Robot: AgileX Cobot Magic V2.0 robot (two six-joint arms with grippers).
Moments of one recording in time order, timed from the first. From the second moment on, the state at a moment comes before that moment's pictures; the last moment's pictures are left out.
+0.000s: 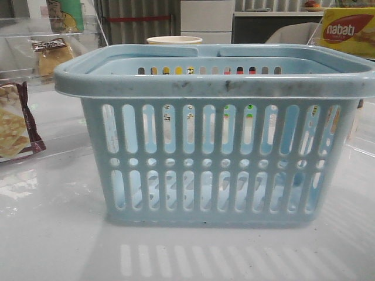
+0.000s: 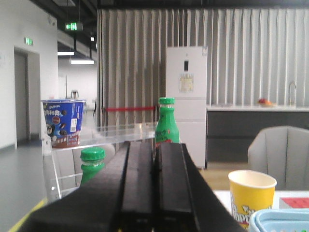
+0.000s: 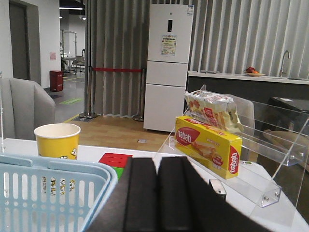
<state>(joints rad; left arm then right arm) -0.06 0.10 -0.51 0.04 0.21 -0.04 0.03 0.06 -0.45 0.04 0.27 -0.05</state>
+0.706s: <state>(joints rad) -0.06 0.63 -0.72 0.04 0.68 -0.03 0.03 0.71 -0.65 0.04 0.62 -0.05</state>
